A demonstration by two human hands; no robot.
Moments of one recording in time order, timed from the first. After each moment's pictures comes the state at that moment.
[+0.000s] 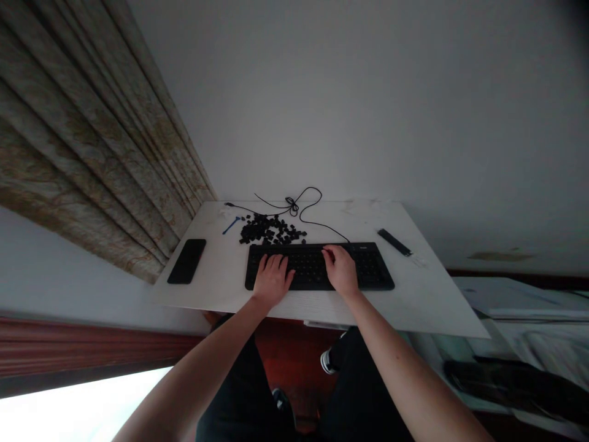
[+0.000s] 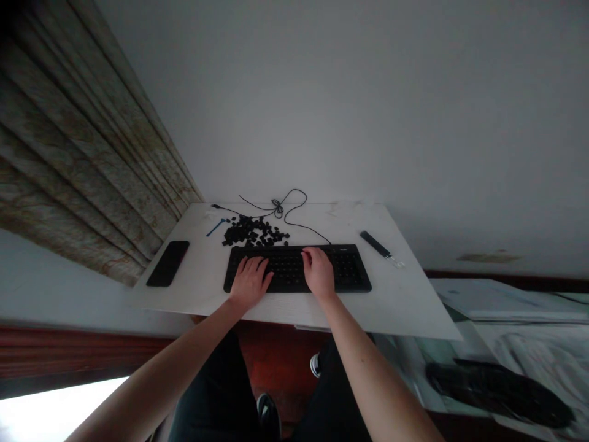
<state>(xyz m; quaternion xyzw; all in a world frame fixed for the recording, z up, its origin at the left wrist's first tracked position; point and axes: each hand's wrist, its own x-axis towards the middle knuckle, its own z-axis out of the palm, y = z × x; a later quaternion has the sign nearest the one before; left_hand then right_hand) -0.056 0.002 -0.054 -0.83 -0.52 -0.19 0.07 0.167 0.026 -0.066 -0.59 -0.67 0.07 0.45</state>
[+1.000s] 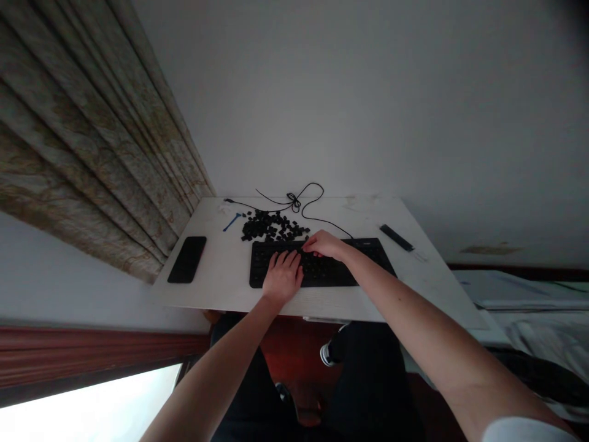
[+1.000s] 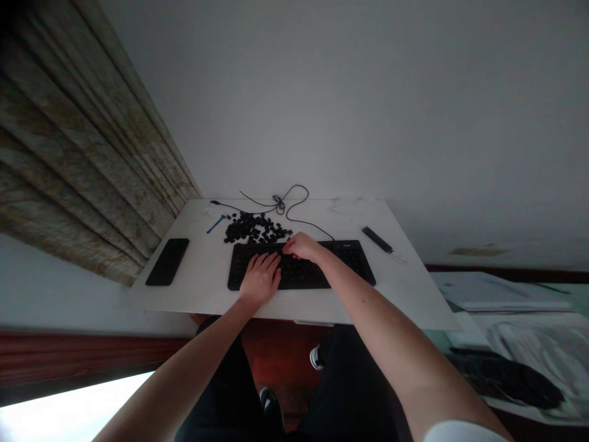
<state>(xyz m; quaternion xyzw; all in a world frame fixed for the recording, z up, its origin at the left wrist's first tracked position) -0.048 0.004 -0.060 -0.84 -0.49 -0.23 0.02 0.130 0.095 -0.012 -0.62 -0.60 0.49 0.16</state>
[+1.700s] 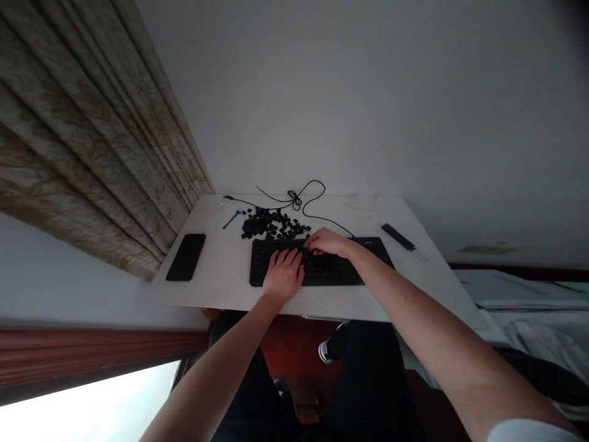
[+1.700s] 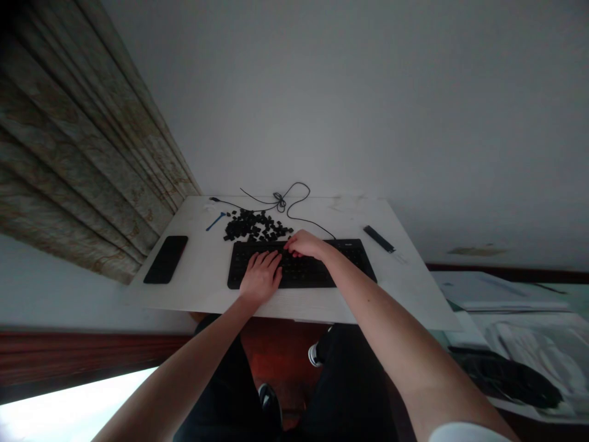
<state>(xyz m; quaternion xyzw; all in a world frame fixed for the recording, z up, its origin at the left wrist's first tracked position) -0.049 0.006 -0.061 -0.84 -0.49 -0.23 0.01 0.133 0.098 -0.003 -0.61 -0.59 0.51 0.14</state>
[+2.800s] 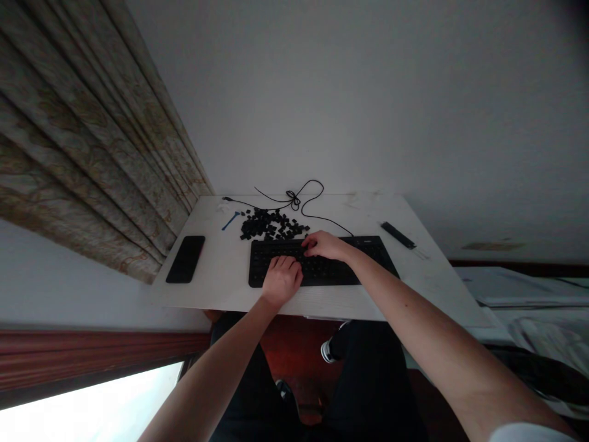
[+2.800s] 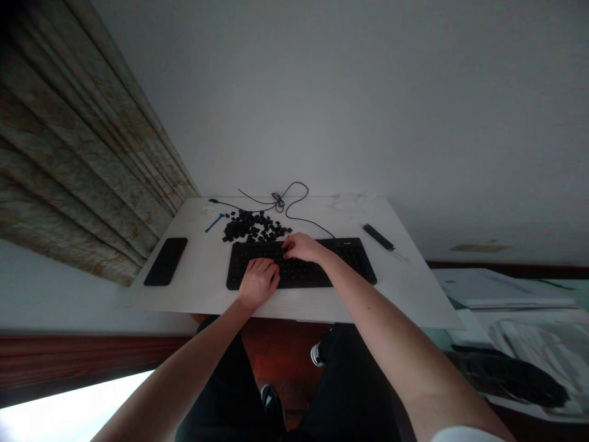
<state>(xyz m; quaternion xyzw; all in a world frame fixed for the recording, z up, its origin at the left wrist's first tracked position) -0.052 0.003 -0.057 -0.86 -0.45 -0.23 0.02 0.141 0.094 -0.016 -0.55 -0.70 0.43 0.13</state>
